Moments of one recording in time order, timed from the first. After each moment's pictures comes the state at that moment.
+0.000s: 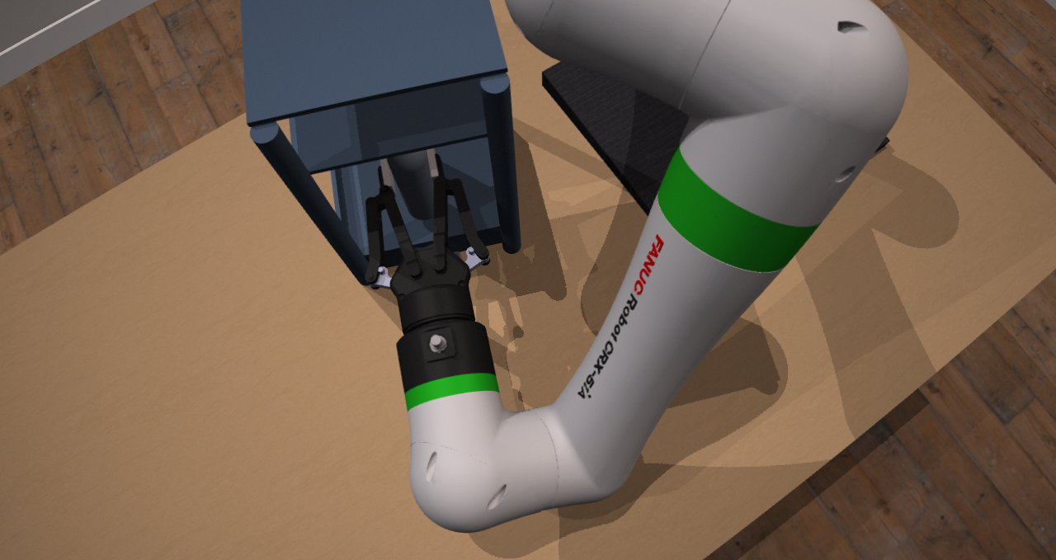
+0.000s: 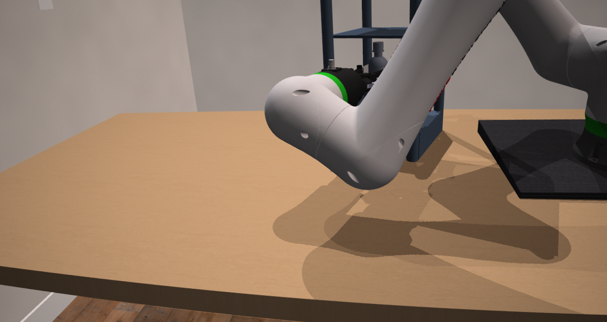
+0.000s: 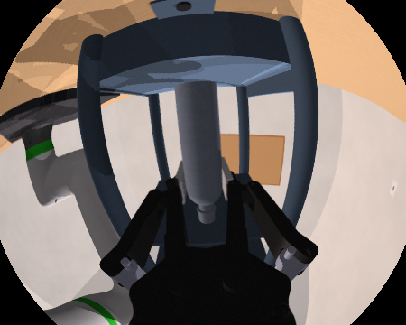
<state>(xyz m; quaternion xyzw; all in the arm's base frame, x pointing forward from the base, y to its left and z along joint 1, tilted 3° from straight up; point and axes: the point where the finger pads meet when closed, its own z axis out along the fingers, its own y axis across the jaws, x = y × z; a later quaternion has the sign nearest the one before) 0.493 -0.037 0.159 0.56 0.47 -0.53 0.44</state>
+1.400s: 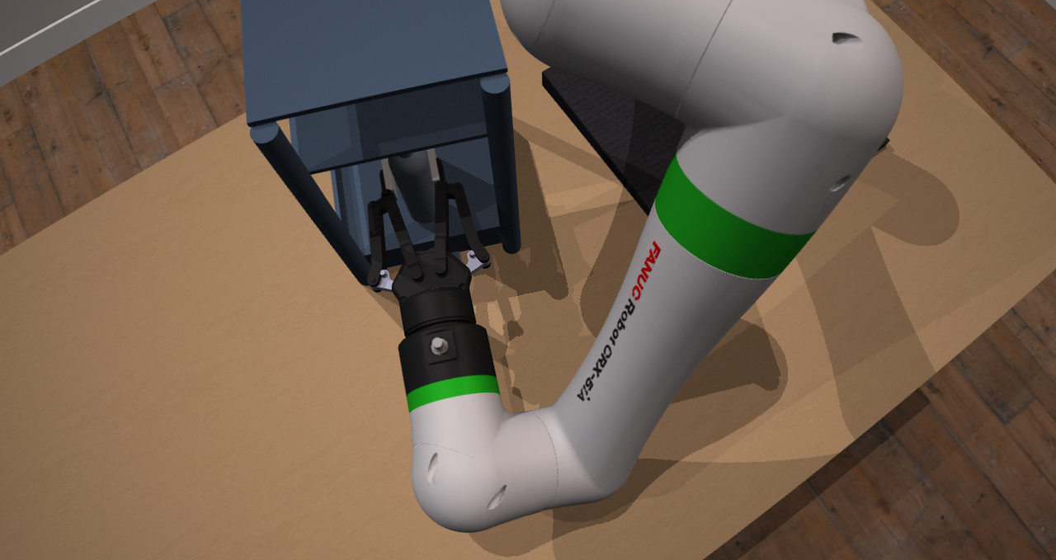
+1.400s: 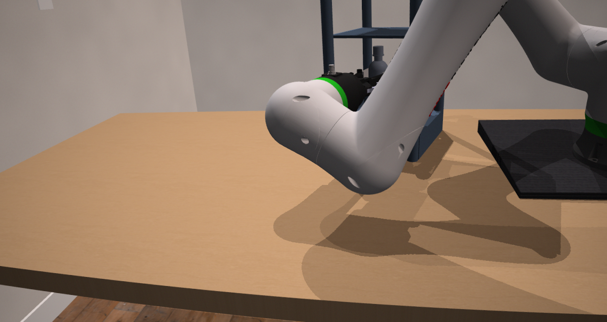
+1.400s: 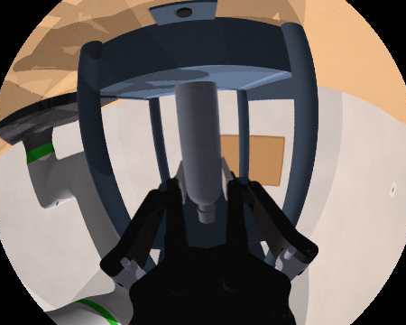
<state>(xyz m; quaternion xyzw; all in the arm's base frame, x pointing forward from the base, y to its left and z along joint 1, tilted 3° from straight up) 0.493 -0.037 0.150 0.56 0.47 -0.53 0.44</state>
